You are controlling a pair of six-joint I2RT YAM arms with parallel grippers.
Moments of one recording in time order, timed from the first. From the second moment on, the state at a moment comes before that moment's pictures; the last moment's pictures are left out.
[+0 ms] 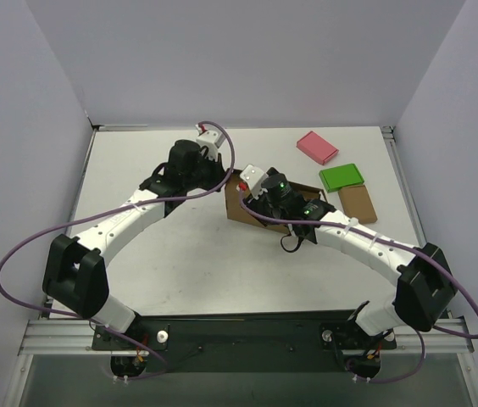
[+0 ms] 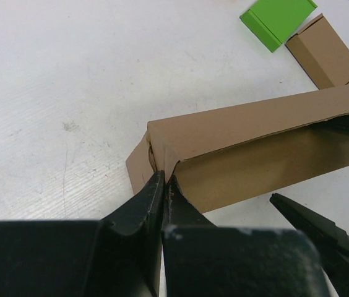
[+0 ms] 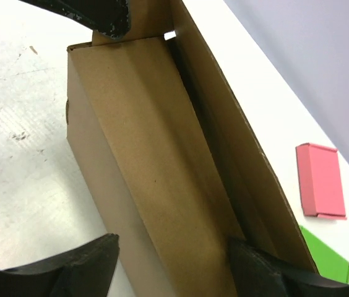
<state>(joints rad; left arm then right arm) -0.53 1.54 1.21 -0.15 0.16 -0.23 0.77 1.44 1.04 -0.24 0.32 -0.37</state>
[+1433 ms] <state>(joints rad) -0.55 1.58 1.35 -0.36 0.12 -0.20 0.53 1.10 0.95 -0.70 0.48 0.15</state>
